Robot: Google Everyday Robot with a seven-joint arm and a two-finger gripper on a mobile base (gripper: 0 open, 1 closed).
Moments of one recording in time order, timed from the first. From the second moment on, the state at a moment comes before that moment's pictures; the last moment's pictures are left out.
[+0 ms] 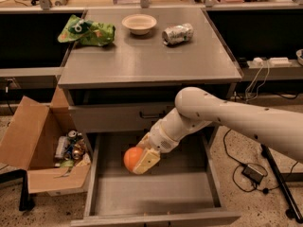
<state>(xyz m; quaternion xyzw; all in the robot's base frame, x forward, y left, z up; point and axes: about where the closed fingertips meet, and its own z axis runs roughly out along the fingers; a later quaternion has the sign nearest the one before) 0.486 0.019 0.639 -0.62 0.71 0.30 0.18</state>
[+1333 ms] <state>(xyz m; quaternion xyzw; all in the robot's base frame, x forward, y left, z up) 0.525 -0.037 0.460 -0.48 0.83 0.28 0.12</state>
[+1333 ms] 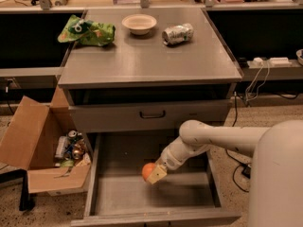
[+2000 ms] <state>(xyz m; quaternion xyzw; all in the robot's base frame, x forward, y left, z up) 0.517 -0.037 0.417 -0.46 0.84 0.28 0.09</state>
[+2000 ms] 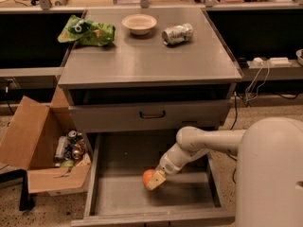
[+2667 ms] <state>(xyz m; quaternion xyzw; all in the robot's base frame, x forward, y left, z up) 0.517 -0.037 0.417 -0.46 0.84 0.28 0.09</state>
